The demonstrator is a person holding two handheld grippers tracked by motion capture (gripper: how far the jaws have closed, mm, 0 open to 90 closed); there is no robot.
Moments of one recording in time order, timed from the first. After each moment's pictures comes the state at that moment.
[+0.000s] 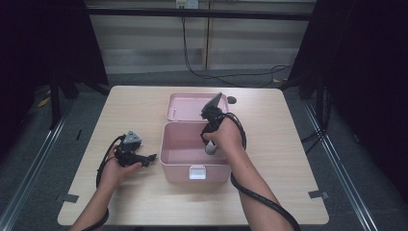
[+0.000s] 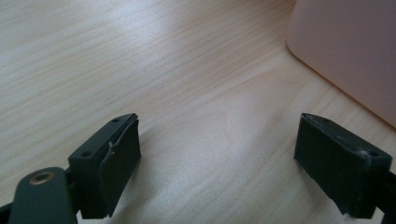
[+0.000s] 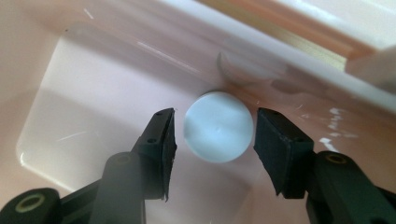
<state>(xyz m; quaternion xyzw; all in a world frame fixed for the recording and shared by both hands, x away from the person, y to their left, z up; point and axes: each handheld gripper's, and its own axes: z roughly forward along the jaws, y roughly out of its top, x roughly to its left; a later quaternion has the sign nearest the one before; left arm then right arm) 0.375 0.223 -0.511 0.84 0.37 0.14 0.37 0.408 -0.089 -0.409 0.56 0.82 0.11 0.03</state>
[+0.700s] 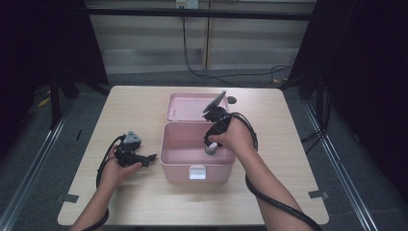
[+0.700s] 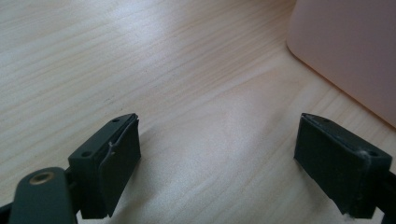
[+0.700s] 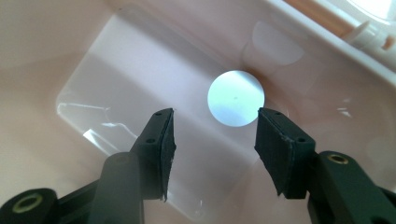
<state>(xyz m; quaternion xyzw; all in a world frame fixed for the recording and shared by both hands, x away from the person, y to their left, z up) 0.375 0.223 -0.511 0.84 0.37 0.14 0.37 0.384 -0.101 -0.380 0.49 0.86 0.15 0.02</state>
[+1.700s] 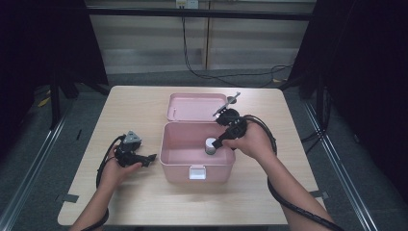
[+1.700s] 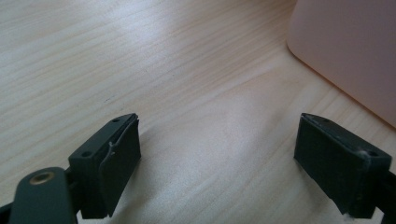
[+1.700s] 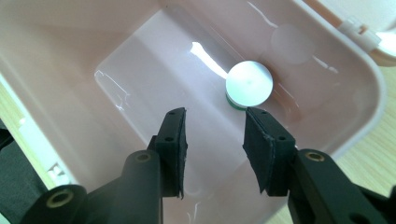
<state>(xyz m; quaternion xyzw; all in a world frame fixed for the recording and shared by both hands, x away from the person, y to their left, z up) 0.375 0.223 -0.511 0.84 0.37 0.14 0.37 0.354 -0.130 -0.358 0.40 0.89 0.21 0.02</state>
